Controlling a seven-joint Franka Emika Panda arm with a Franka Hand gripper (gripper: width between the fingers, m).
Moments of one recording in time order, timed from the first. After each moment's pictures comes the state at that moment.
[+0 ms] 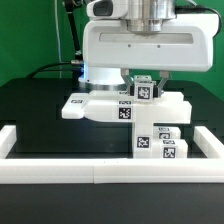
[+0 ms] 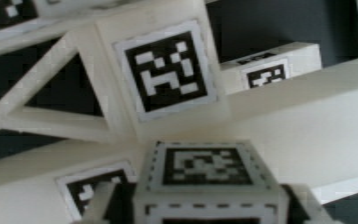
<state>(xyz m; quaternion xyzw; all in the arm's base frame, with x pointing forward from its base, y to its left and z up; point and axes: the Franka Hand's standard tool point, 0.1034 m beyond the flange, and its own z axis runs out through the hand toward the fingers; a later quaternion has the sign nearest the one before) 0.585 0.028 0.110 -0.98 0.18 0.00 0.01</state>
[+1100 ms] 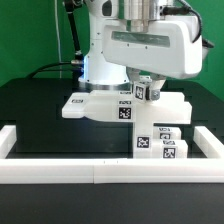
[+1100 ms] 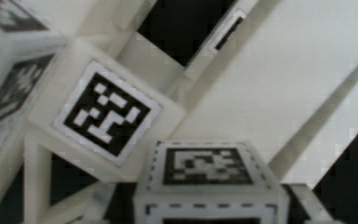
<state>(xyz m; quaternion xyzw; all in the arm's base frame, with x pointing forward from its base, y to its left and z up) 0.584 0.028 0.109 -0.86 0.52 0.00 0.01</state>
